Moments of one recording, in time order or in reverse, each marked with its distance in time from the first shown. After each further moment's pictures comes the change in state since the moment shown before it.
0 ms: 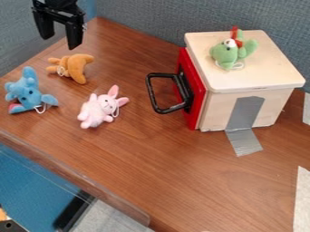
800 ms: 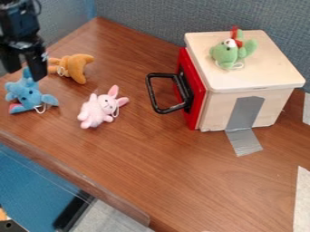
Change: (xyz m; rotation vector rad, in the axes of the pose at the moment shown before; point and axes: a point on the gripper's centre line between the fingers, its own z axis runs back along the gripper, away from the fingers) arm -0.088 0.016 -0.021 -0.111 0.055 -0.015
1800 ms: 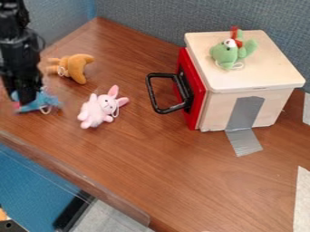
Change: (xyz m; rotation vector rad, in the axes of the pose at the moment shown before) arm -0.012 -0.015 -0.027 0.077 0.041 -0.063
